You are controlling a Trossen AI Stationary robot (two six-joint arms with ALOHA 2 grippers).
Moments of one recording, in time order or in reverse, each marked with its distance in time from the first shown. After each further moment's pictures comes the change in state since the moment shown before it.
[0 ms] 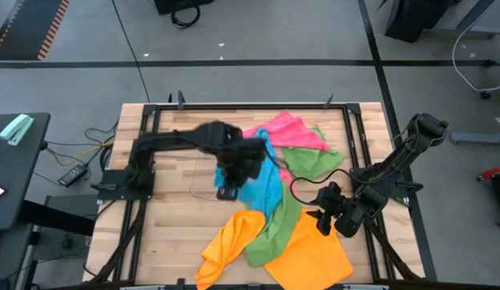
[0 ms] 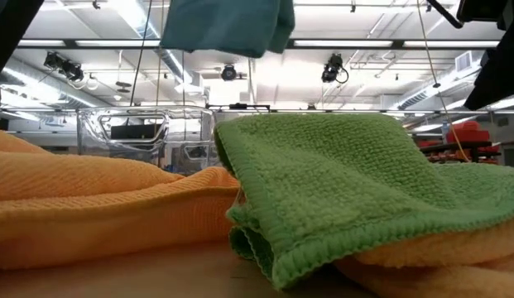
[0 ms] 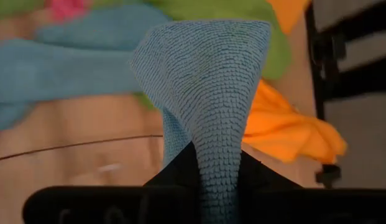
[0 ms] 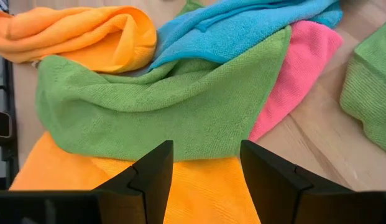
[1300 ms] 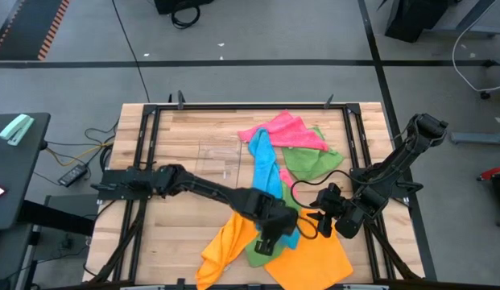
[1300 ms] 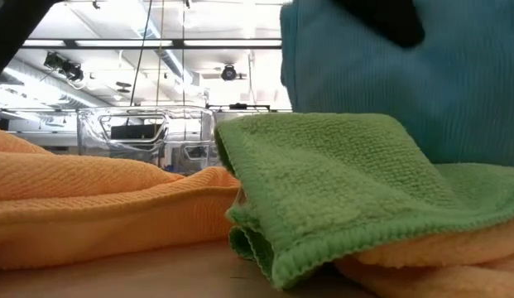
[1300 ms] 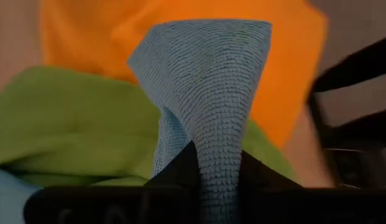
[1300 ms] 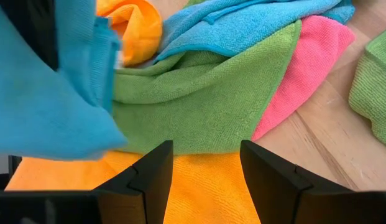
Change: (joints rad) left arm -0.269 0.364 0.000 0.601 -0.049 -0.191; right arm 0.008 0.010 0.000 0.010 -0.022 -0.024
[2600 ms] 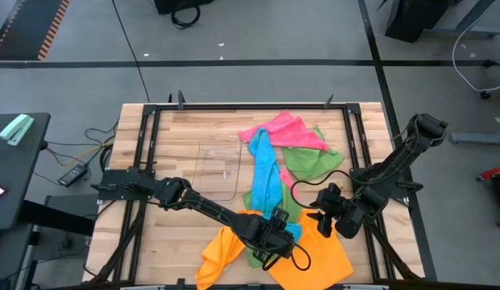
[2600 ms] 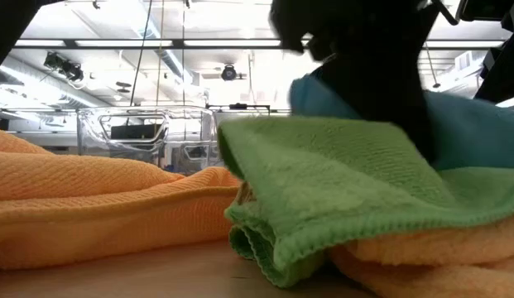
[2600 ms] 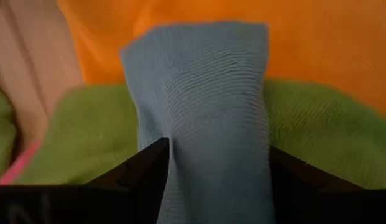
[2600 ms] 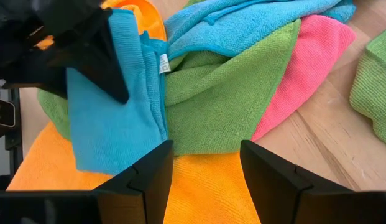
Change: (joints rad) left arm -0.126 0.126 0.000 0.049 -0.480 0.244; right arm 0.000 0.000 -0.001 0.003 0.000 0.004
